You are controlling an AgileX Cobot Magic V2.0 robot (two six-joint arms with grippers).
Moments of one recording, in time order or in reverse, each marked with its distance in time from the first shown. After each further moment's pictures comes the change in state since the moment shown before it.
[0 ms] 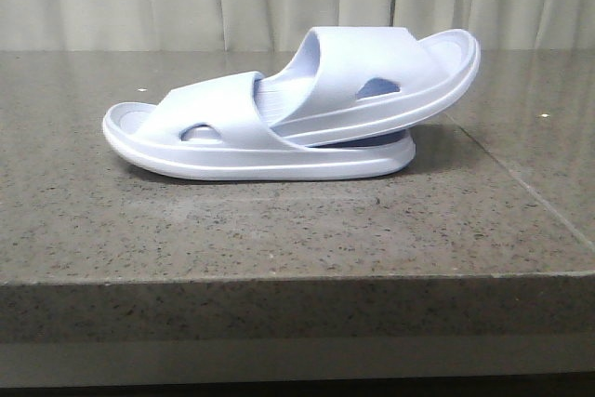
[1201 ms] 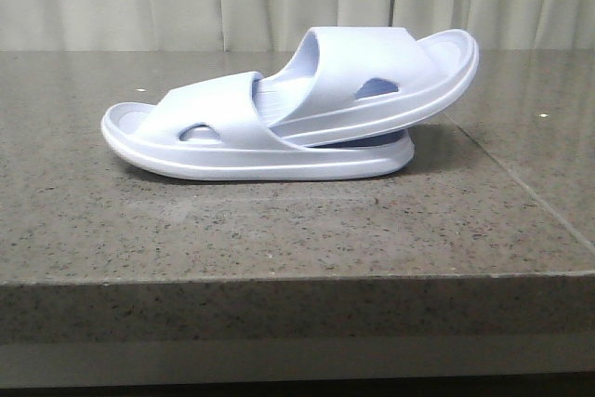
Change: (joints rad) left arm 0.000 0.000 0.000 0.000 -0.003 0.000; right arm 0.059 -0.217 0.376 0.000 -0.393 0.000
